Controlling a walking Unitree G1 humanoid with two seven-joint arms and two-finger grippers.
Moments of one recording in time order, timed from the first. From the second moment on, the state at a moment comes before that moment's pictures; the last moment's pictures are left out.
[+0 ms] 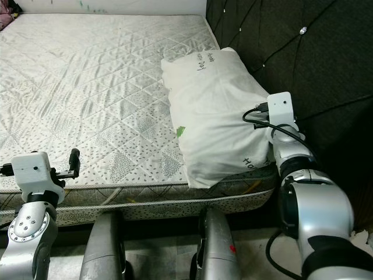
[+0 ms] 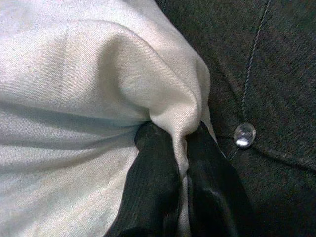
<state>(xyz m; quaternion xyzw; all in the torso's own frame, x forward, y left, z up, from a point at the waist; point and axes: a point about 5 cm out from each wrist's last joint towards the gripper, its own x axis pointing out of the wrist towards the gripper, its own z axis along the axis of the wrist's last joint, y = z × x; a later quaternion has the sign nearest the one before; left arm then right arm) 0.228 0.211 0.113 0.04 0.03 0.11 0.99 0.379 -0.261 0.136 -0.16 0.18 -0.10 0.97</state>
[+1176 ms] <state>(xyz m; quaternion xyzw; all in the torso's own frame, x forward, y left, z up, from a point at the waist) 0.244 0.212 0.113 0.04 0.02 0.12 0.99 0.324 -0.258 0.054 -0.09 0.20 -0.14 0.97</state>
